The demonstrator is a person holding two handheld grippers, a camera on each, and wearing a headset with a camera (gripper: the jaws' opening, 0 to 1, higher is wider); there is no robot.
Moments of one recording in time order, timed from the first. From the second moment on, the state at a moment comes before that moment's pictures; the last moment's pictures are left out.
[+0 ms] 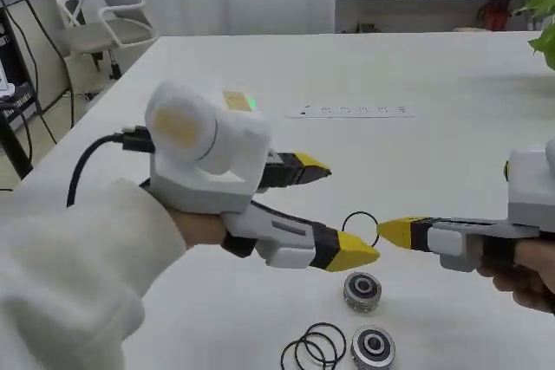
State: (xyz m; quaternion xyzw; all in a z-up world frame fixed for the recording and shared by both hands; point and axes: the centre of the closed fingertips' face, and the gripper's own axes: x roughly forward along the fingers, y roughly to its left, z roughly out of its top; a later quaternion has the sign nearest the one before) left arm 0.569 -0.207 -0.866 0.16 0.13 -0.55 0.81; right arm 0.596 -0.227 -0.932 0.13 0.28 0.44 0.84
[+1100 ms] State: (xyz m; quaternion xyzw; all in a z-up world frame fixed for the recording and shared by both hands) left arm 0.514 -0.094 -0.844 0.22 0.14 -0.49 0.84; right arm 0.579 -0.205 -0.909 0.15 0.27 0.50 0.81
